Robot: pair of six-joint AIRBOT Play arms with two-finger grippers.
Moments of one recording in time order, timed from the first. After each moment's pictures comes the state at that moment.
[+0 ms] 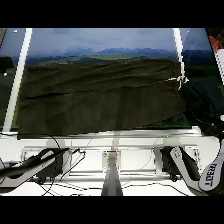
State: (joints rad) left arm 0.35 -1.12 1.33 1.60 -1.11 -1.41; right arm -0.82 -0.89 0.45 -1.04 0.86 1.47
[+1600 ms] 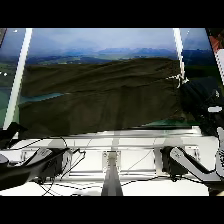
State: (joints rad) left arm 1.17 -1.08 0.61 1.37 -1.14 -1.23; right arm -0.63 -1.10 0.47 -0.94 0.56 1.26
